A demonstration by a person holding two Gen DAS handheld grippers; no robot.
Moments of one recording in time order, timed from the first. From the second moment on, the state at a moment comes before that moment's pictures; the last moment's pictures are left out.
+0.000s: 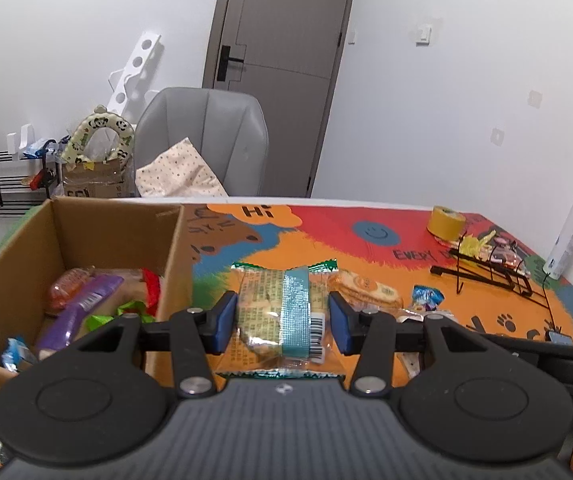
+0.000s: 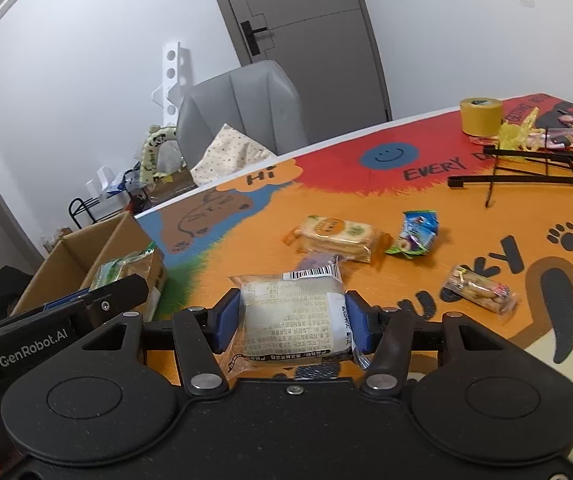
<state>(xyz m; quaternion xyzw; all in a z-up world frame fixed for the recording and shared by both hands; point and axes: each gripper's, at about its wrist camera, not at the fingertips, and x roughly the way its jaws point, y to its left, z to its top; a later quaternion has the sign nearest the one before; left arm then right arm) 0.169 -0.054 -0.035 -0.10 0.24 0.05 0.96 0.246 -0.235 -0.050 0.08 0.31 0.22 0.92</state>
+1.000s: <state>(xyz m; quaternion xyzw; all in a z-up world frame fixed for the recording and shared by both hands) 0.138 0.052 -0.016 -0.14 0.21 0.13 0.96 0.230 -0.141 -0.013 0.04 0.28 0.28 0.92</state>
